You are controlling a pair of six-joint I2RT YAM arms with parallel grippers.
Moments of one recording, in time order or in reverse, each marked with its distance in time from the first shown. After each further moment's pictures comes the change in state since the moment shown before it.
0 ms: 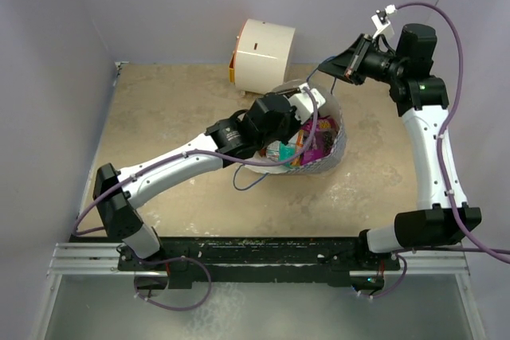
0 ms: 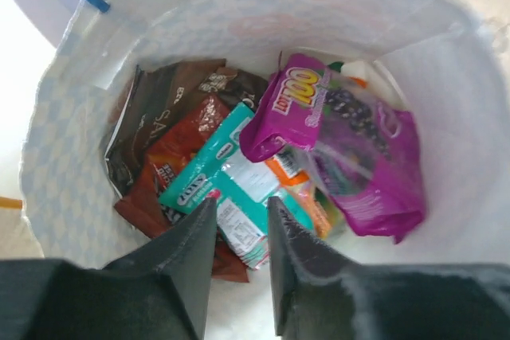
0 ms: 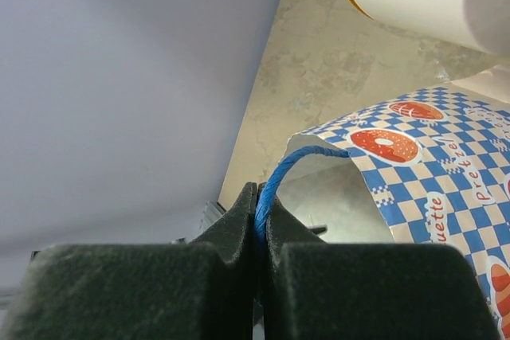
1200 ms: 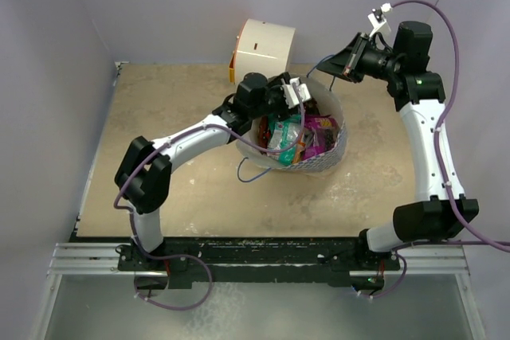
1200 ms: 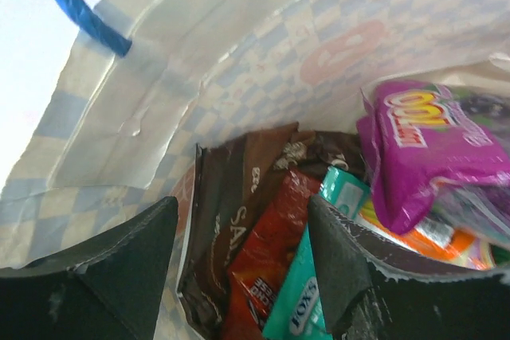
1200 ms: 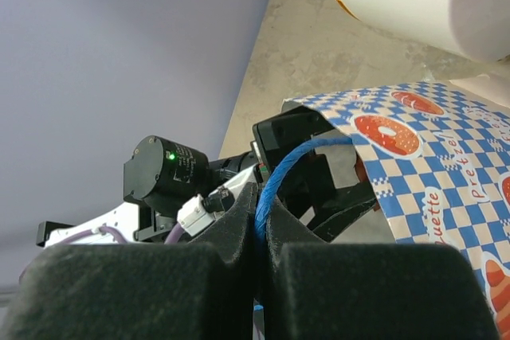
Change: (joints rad) left arm 0.301 0.212 -0.159 0.568 0.523 0.442; right arm 0.000 0.048 0.033 -0.024 -0.003 -0.053
